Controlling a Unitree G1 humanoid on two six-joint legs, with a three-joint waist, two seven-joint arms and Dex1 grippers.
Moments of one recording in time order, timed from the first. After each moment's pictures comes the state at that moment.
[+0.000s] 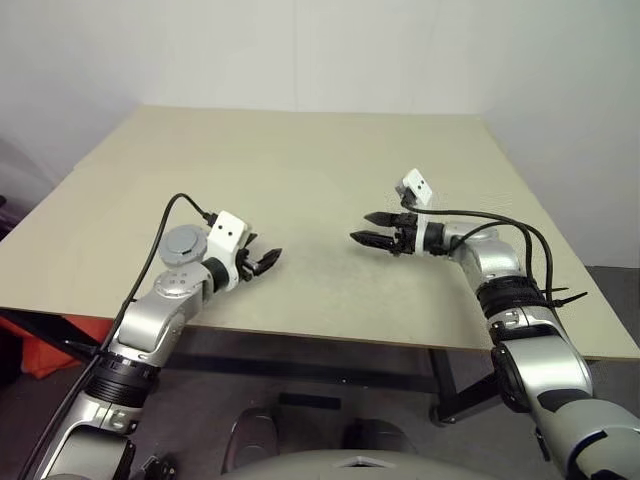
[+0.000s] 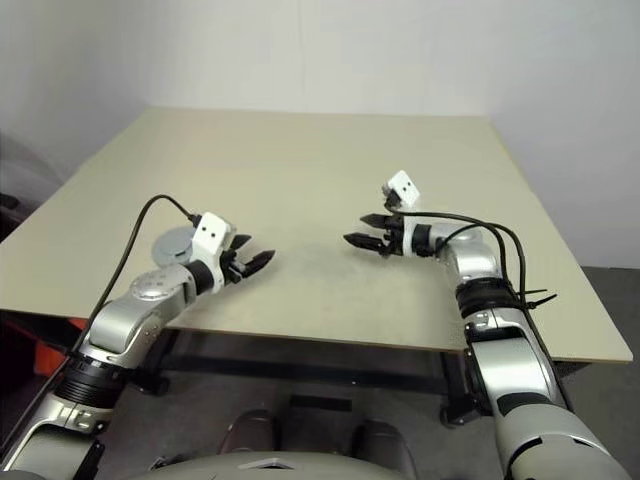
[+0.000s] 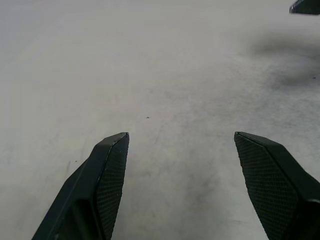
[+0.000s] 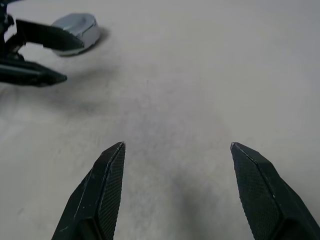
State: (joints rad) left arm -0.29 0.49 -0.16 -0.08 -0.40 0.50 -0.40; right arm -0.73 -0.43 0.08 0.70 0.21 0.25 1.09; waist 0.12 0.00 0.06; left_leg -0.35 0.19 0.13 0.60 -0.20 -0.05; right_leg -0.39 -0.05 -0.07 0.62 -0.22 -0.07
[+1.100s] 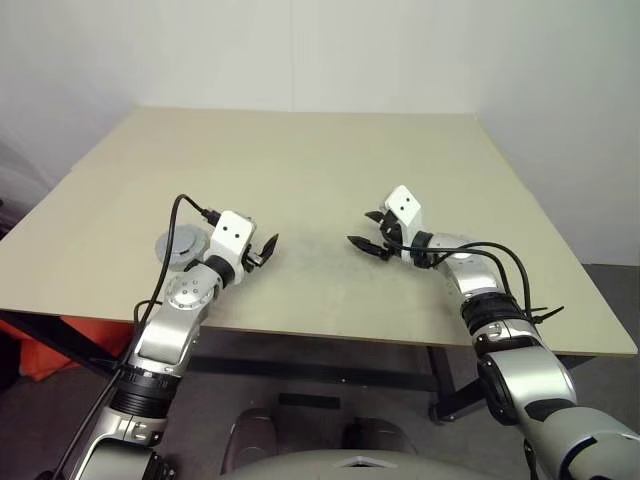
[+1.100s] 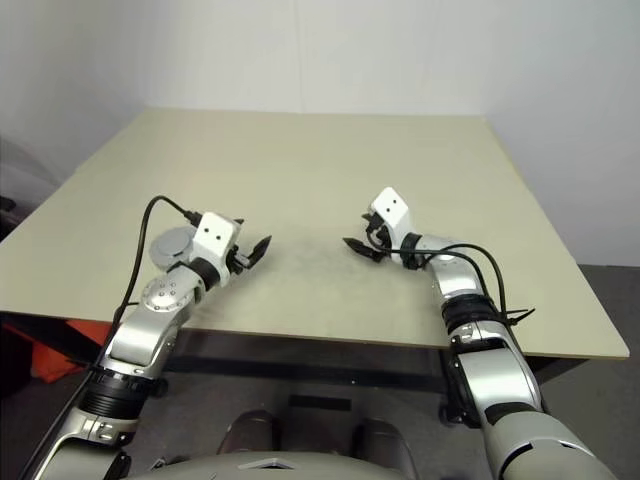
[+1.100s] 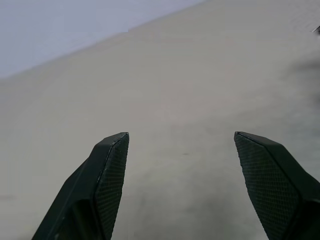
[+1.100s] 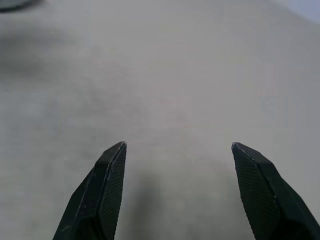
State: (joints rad) left arm -0.24 0.35 -0.11 -0.09 -0.07 0.29 -0.28; right arm -0.70 -0.34 0.07 0.85 0.02 -0.20 0.80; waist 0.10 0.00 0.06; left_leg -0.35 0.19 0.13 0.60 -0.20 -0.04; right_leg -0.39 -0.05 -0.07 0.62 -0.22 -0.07
